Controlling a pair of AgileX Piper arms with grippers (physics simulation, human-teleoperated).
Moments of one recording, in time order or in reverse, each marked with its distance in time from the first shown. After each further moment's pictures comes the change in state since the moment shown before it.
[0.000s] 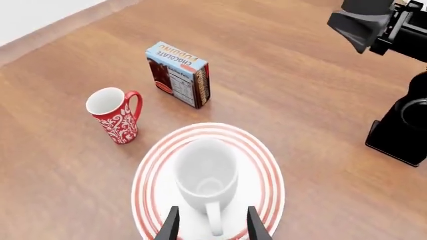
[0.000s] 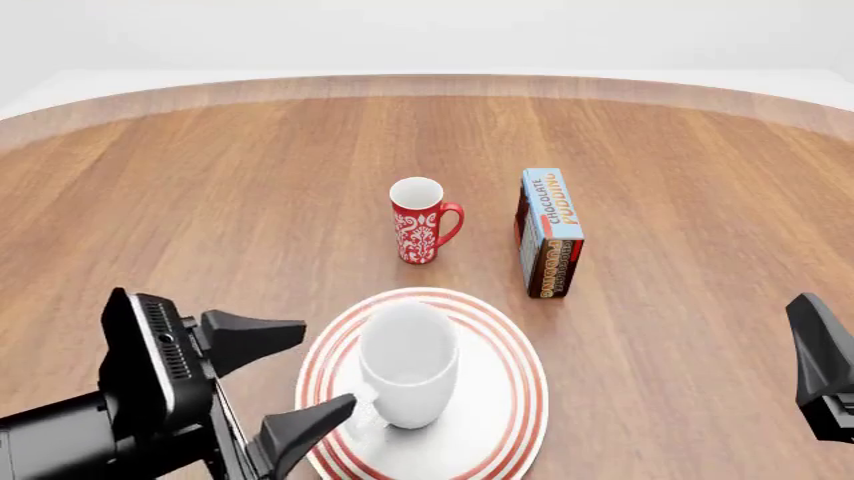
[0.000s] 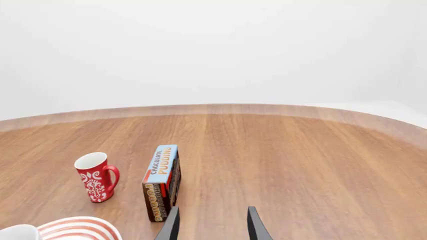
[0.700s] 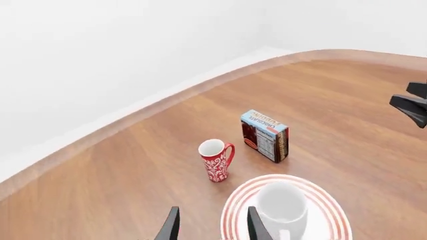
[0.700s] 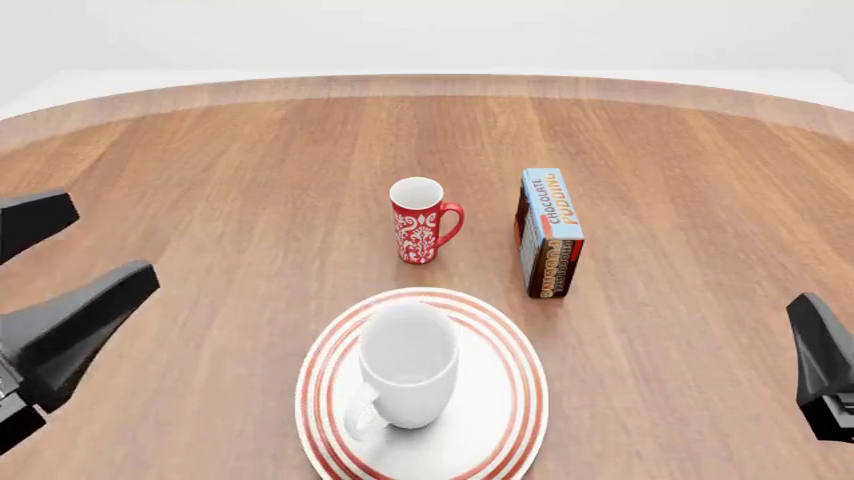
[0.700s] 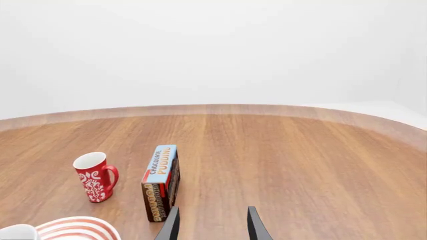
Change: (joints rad) left arm 0.307 -0.524 -0.178 0.391 0.134; right arm -0.002 0.000 -0.001 0.000 -0.006
